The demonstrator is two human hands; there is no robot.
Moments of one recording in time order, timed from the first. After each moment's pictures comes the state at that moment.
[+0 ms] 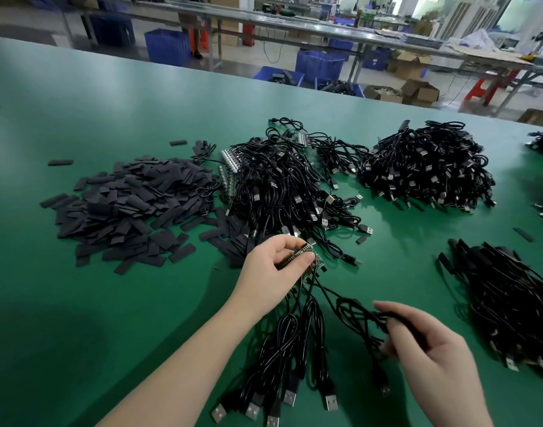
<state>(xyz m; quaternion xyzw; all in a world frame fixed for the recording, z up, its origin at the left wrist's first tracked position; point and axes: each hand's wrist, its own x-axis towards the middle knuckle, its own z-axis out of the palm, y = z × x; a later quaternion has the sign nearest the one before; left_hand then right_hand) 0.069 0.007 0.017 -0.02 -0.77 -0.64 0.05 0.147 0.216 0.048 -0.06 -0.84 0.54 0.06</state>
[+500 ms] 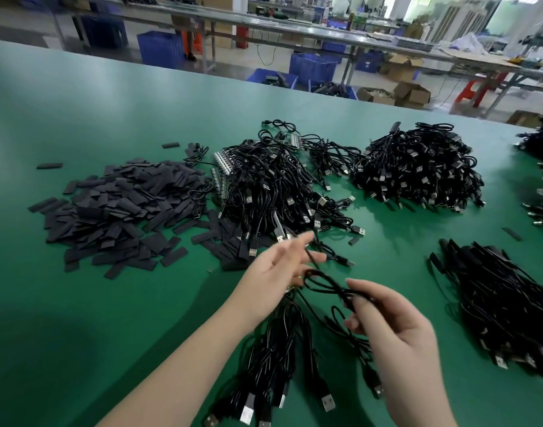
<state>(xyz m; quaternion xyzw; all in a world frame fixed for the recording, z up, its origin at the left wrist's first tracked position) 0.076 0.015 0.027 -0.08 -0.67 -0.73 -0.04 0.135 0.184 0.047 -0.02 -0.73 0.68 0.09</state>
